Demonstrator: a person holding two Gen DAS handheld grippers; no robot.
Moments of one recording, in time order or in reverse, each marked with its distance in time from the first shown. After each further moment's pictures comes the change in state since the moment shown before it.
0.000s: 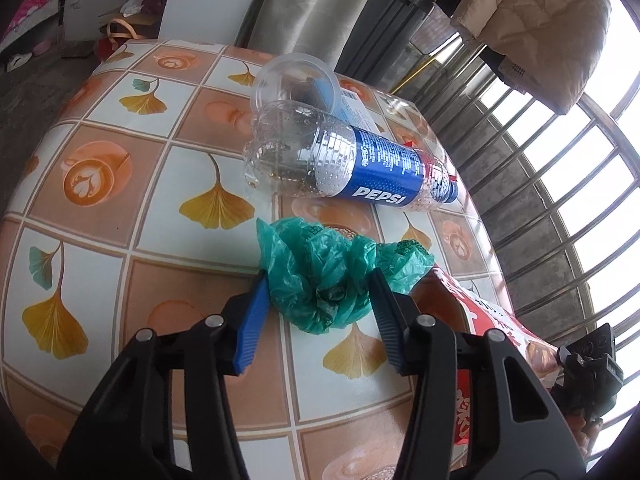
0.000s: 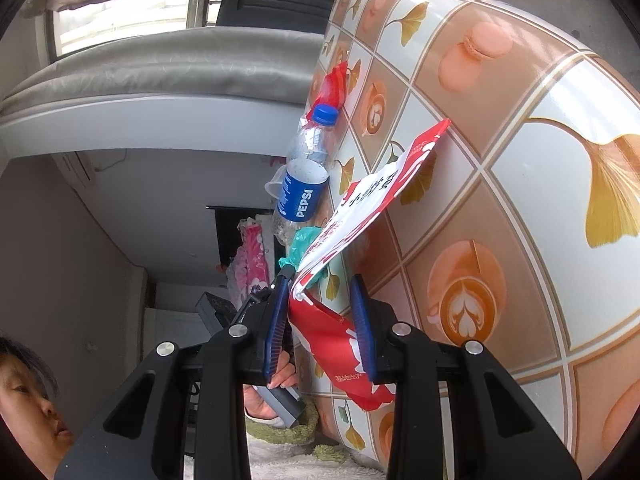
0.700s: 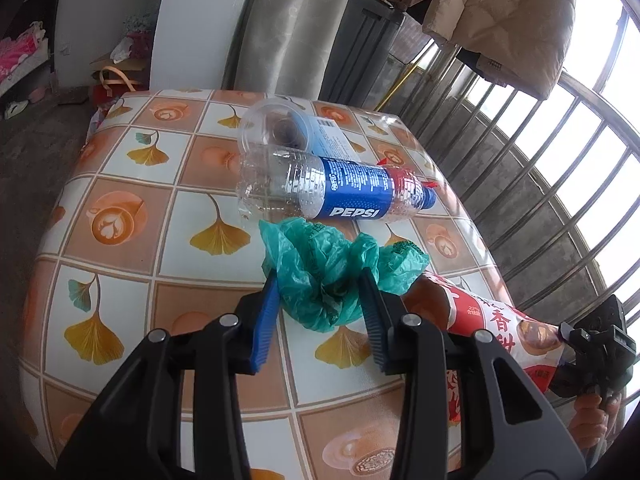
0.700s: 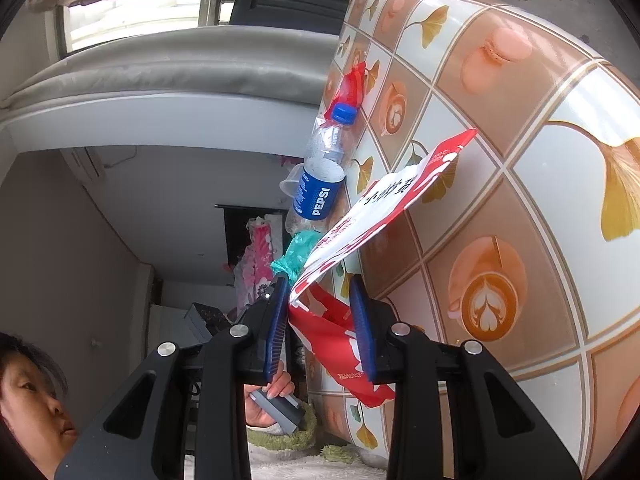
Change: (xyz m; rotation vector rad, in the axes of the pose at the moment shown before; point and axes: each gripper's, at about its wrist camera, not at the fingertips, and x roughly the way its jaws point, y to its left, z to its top) left arm -0.035 -0.020 0.003 0.123 -0.082 0.036; right arm 0.005 0.012 0.001 -0.025 -0.002 0.034
